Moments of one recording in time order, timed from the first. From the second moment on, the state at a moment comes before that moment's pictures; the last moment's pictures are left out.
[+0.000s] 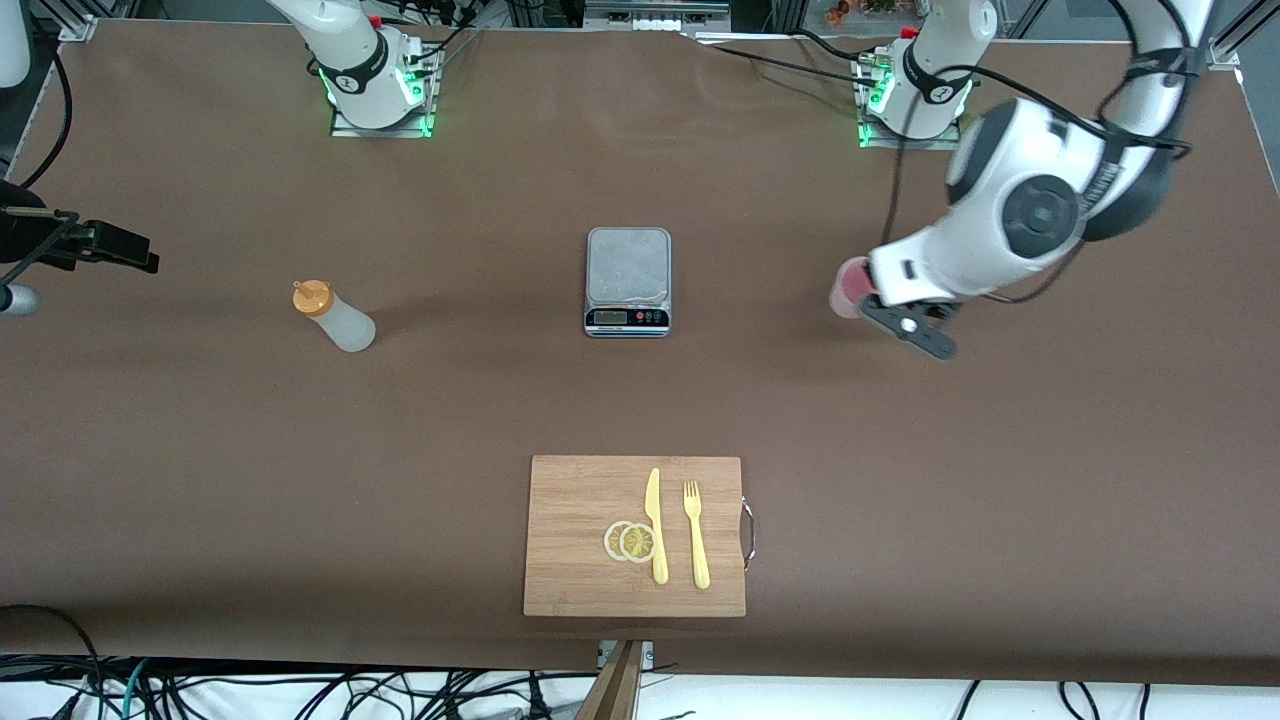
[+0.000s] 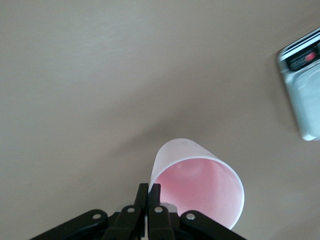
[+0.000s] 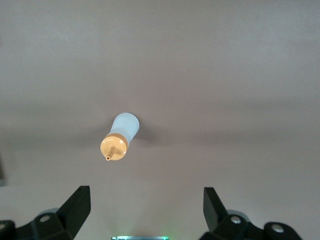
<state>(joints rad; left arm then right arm) 0.18 0.19 -0.59 -1.94 -0.02 1.90 0.05 -0.01 0.12 -0.09 -1.56 -0.01 1.53 -0.08</state>
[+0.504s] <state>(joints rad) -0.12 0.38 -0.67 -1.88 -0.02 2.14 -0.60 -0.01 0.16 -0.09 -1.56 -0.01 1.53 -0.08</state>
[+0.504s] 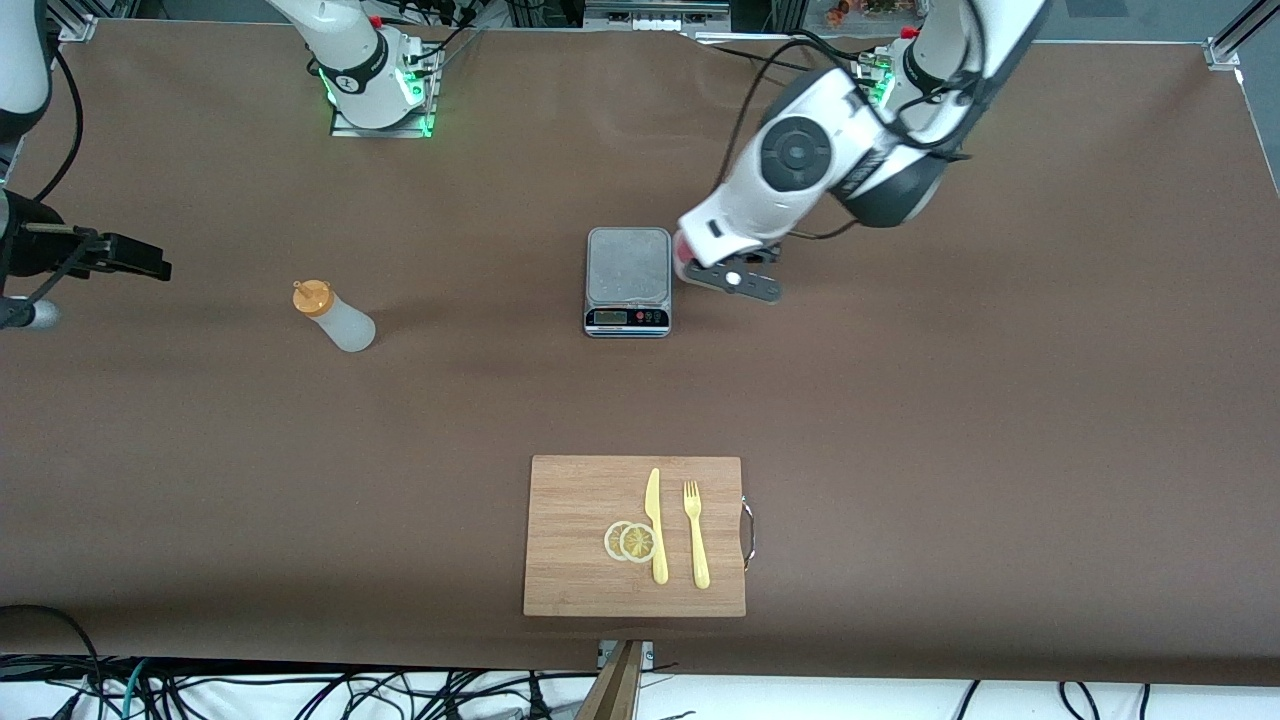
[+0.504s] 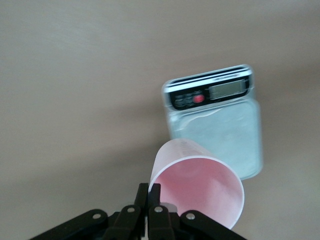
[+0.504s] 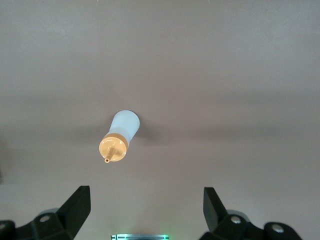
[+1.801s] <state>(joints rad) -0.19 0.47 -0.66 -1.78 0.10 2.08 -0.81 -0.11 0.22 -0.10 -1.56 0.05 1.54 -0.63</state>
